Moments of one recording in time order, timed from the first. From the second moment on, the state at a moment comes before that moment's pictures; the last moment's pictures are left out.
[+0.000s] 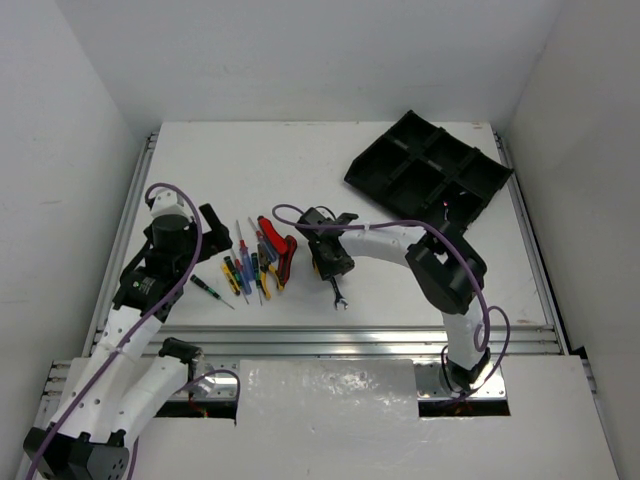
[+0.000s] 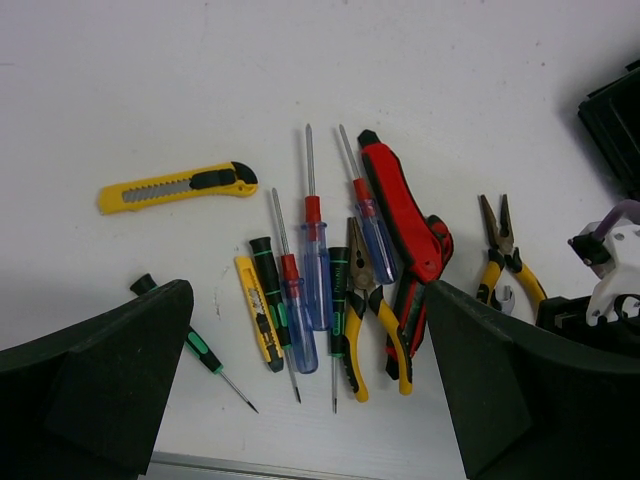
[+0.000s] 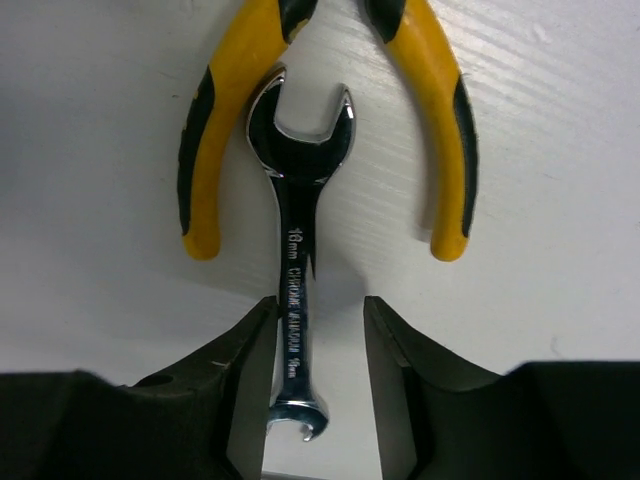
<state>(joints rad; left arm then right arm) -0.20 0.72 0.75 -0.56 -0.27 -0.50 0.83 2.01 1.32 -0.64 0.21 0.43</state>
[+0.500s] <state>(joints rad) -0.20 0.70 0.75 -0.56 -0.27 -0.50 0.84 2.02 1.32 -0.61 0.18 0.48</state>
